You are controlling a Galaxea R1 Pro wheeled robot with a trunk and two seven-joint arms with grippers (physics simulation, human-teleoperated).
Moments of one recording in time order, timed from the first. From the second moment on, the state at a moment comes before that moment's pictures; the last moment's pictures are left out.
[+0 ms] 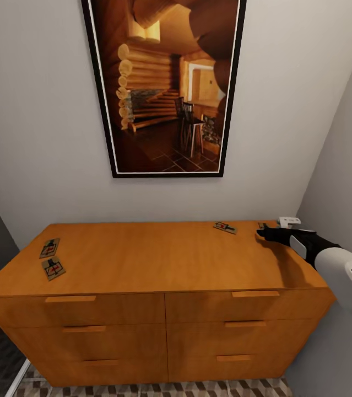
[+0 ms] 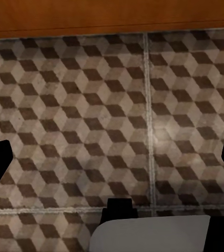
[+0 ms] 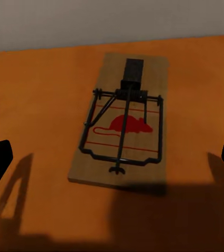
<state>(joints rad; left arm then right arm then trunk) -0.01 0.04 0.00 -0.44 0.00 -0.20 0.00 -1.29 -0.29 -0.02 -0.02 0.00 0.14 0.23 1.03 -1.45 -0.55</state>
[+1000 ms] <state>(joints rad) -0.01 0.04 0.00 -0.44 0.00 -0.20 0.00 -1.29 -0.30 -0.02 -0.02 0.00 0.14 0.25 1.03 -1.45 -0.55</state>
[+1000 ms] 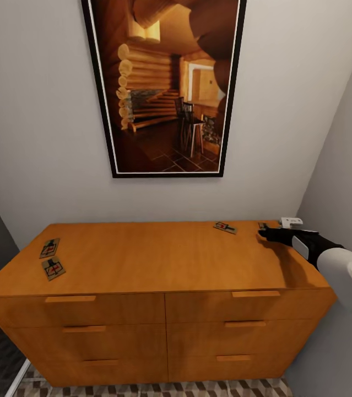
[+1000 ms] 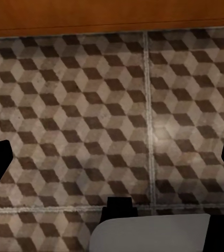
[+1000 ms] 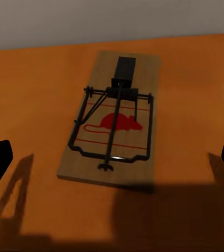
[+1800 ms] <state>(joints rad) -0.01 0.04 0.00 -0.43 0.00 -0.20 0.00 -1.29 -0.30 -0.02 -0.02 0.00 0.14 0.25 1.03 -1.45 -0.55</state>
